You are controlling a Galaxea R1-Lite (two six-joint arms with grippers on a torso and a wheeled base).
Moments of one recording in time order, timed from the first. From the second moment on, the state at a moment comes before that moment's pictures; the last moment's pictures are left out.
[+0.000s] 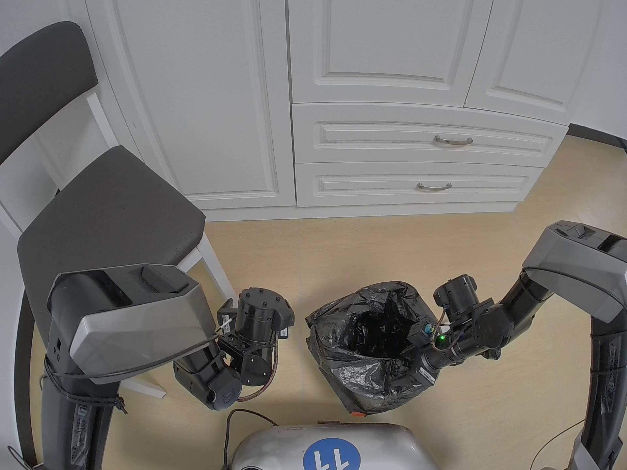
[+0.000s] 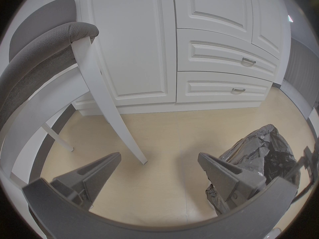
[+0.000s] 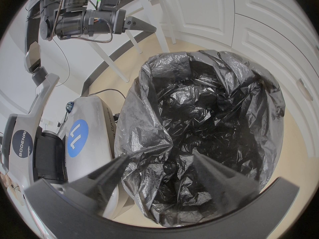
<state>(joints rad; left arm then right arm) -0.62 2.41 -0.89 -1.11 0.65 -0.20 0.36 2.30 -0.95 -0.32 0.38 -0.64</state>
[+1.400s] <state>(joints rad) -0.62 2.41 -0.89 -1.12 0.65 -0.20 0.45 2.30 -0.81 -0.34 0.32 -0.75</state>
